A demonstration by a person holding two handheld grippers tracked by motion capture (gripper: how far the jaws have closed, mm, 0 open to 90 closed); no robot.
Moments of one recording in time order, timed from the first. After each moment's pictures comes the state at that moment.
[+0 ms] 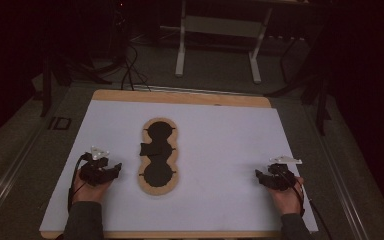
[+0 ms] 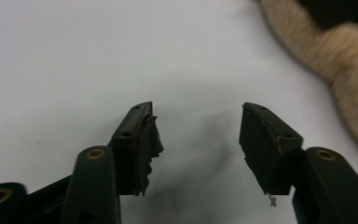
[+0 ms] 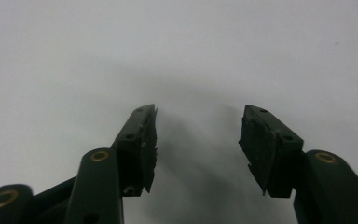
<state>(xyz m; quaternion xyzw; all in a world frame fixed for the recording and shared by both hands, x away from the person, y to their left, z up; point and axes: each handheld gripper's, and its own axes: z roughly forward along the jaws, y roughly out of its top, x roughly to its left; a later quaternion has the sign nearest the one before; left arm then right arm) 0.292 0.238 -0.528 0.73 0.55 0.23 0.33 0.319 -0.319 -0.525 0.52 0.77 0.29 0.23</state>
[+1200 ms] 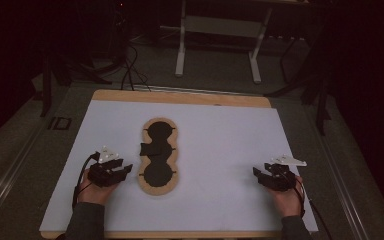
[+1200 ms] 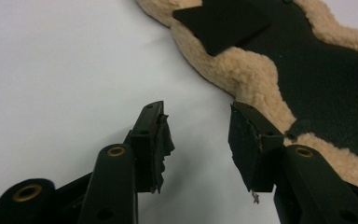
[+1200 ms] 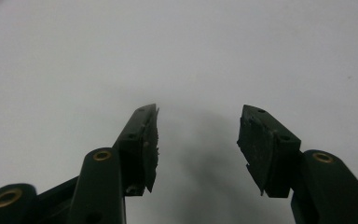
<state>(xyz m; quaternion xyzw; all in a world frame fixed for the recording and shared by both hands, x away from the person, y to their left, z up) 0.290 0.212 -0.520 0.78 0.48 0.20 0.36 0.308 -0.311 -0.508 0.50 0.76 0.35 0.22</state>
